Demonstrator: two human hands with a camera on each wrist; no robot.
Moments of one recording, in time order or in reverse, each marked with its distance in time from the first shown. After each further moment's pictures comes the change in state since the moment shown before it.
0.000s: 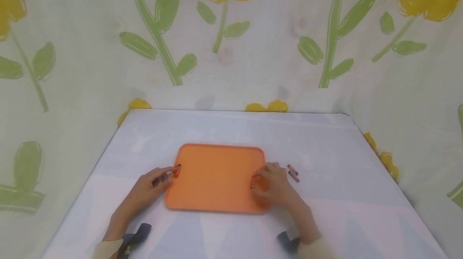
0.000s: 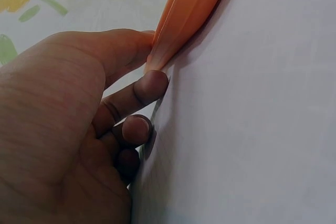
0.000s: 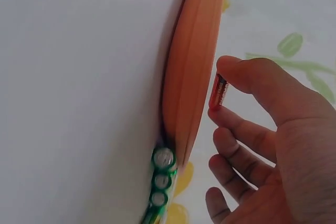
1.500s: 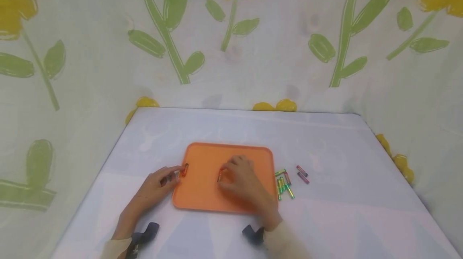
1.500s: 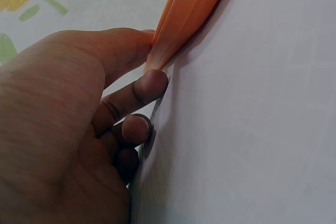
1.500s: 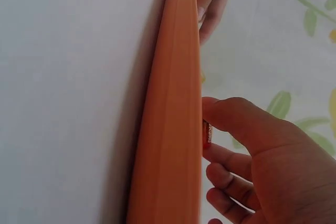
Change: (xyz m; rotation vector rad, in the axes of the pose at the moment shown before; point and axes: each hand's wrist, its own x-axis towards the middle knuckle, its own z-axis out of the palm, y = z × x) left_hand 0.001 0.001 -0.001 -0.022 -0.018 -0.050; right_hand 0.073 -0.068 0.062 0.063 -0.009 -0.089
